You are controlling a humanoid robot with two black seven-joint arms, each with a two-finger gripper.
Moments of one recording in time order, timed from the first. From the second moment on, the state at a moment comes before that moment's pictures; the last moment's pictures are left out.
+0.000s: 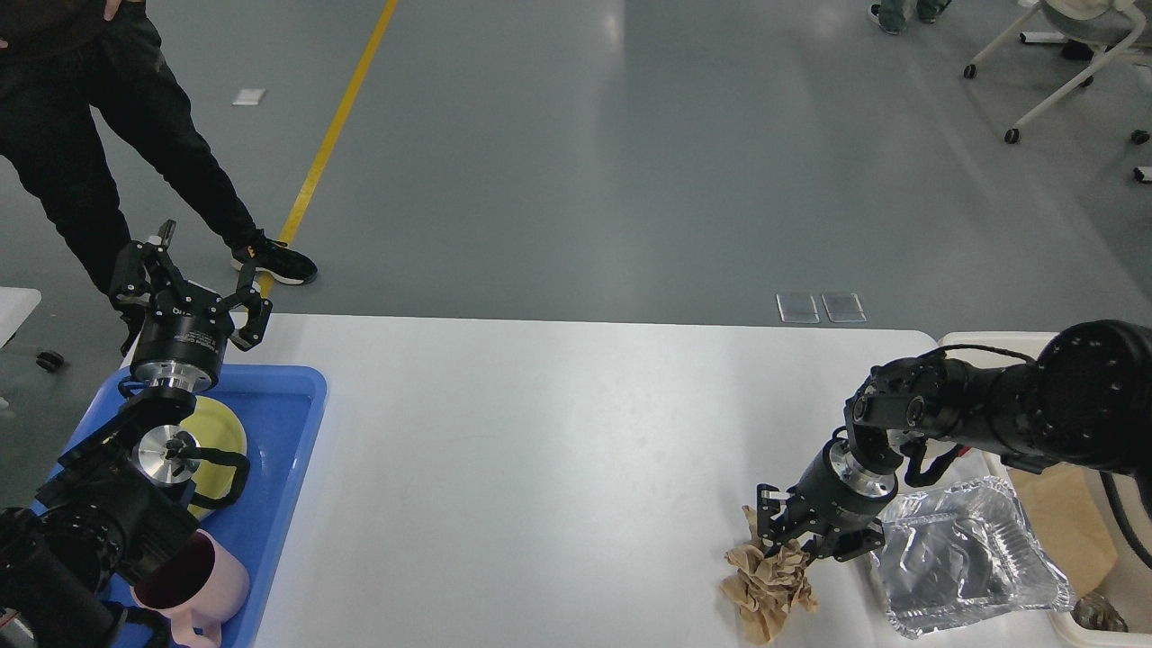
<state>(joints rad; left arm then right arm) -0.80 0.17 -0.68 -0.02 -0.18 -0.66 -0.56 1.29 -0.12 -1.16 0.82 0.03 0.74 0.01</state>
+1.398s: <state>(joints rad) -0.80 0.17 -0.68 -0.02 -0.18 -0.66 -0.56 1.19 -0.71 -1.02 0.55 0.09 0.14 0.01</state>
